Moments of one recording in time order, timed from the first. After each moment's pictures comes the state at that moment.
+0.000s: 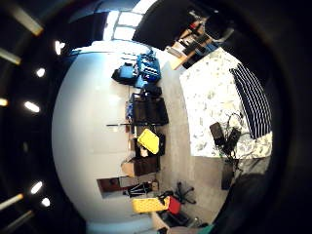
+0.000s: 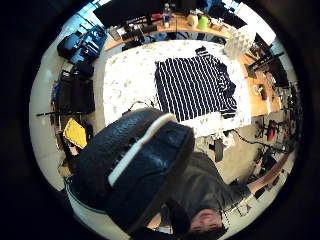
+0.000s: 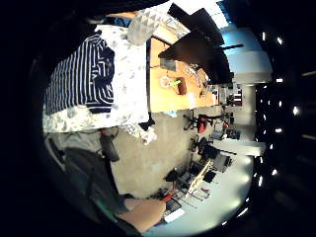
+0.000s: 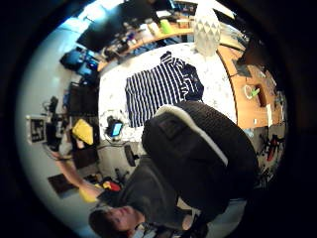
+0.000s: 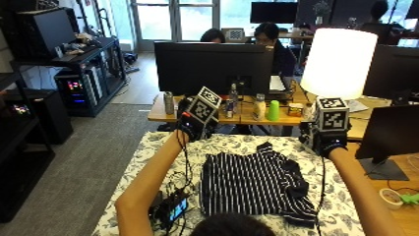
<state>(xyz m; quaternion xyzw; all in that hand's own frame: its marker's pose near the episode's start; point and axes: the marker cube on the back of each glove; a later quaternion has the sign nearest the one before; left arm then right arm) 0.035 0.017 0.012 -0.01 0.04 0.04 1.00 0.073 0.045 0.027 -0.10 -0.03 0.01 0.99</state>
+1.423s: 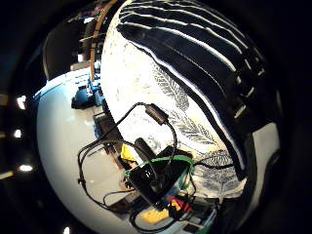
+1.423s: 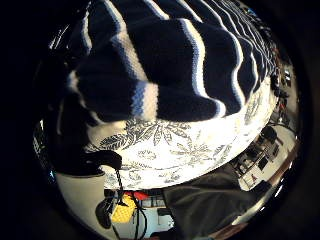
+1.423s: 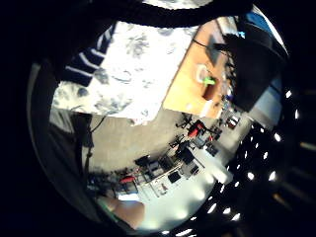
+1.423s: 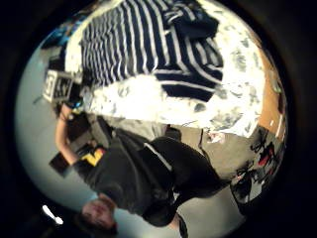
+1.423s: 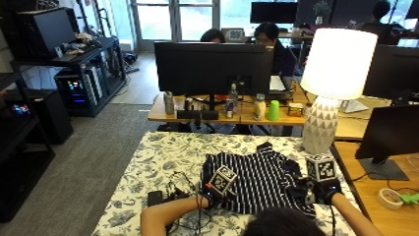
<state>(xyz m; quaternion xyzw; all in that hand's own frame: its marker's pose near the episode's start) 0.309 0.033 0.257 -0.09 0.10 0.21 0.97 0.079 0.082 0.296 -0.35 0.00 -0.09 0.93</state>
